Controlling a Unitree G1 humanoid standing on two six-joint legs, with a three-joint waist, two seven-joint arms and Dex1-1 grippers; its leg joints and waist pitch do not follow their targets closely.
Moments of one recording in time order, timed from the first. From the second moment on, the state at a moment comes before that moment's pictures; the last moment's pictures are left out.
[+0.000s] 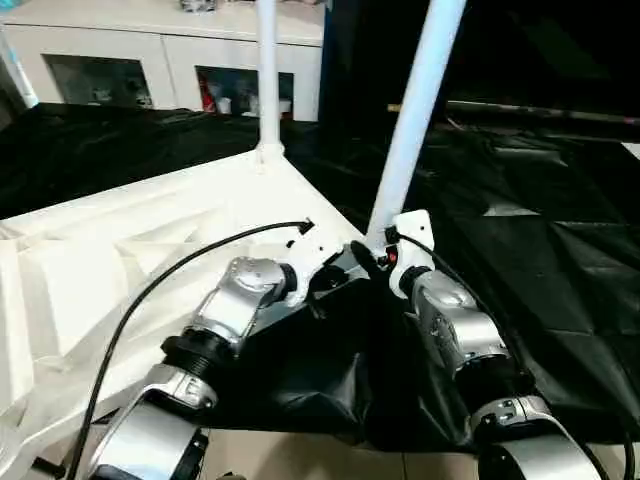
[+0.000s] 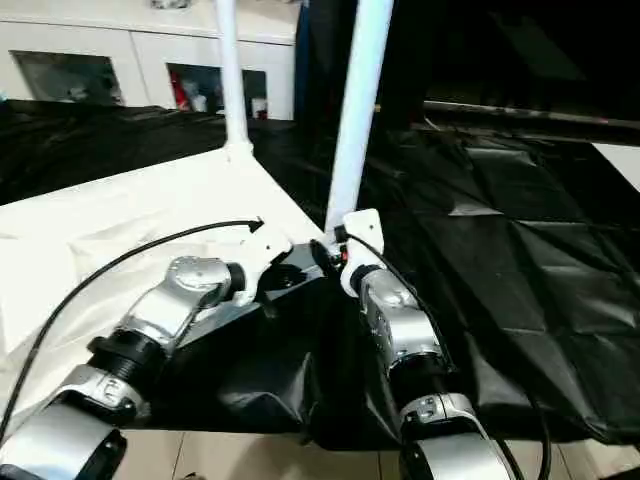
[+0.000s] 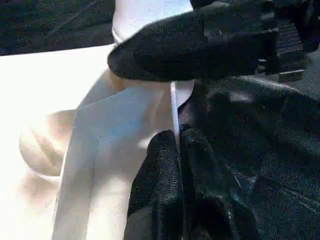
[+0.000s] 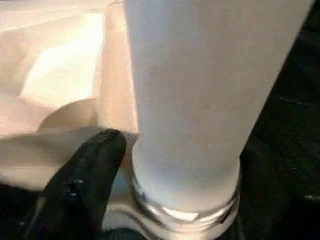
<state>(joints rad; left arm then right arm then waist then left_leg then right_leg) -0.65 0.16 -0.26 0.65 0.09 0.24 -0.79 -0.56 -0.06 0.03 0.68 0.05 0.14 0.40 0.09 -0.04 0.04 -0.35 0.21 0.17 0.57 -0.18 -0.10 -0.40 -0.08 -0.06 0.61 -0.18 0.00</state>
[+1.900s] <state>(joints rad) -0.67 0.11 -0.25 0.67 0.11 0.26 -0.73 -0.57 0.00 -0.02 0.69 0.08 0.16 0.27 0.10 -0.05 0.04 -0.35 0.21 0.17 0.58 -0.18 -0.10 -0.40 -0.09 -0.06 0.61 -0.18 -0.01</state>
